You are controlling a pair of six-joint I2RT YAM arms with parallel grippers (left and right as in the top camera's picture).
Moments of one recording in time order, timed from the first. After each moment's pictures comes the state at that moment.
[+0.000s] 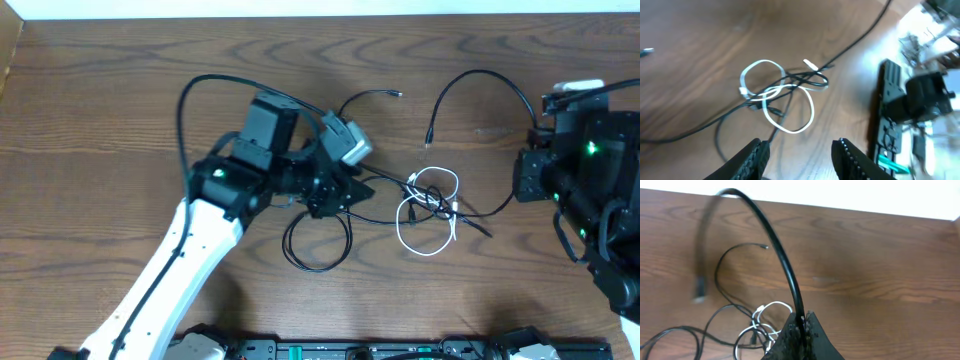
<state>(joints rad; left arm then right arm) -0.47 1.36 1.20 -0.73 0.78 0.31 0.25 1.05 1.50 -1.10 0.16 0.08</state>
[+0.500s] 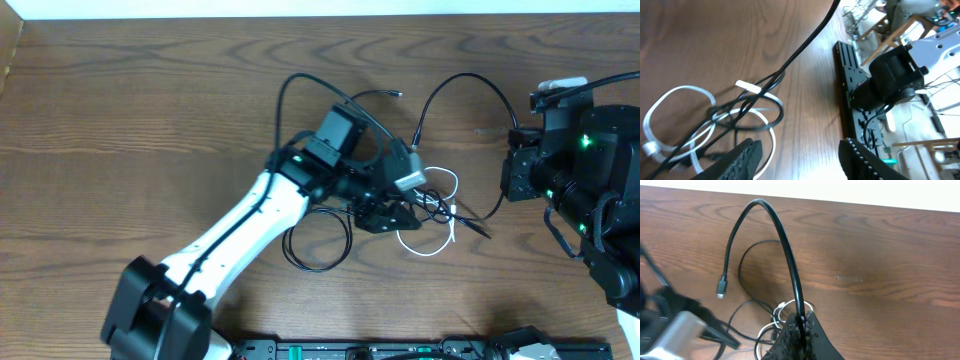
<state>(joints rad) -0.64 1.62 1.19 -0.53 0.97 0.42 0.25 1.07 1.51 -1.10 0.06 0.11</state>
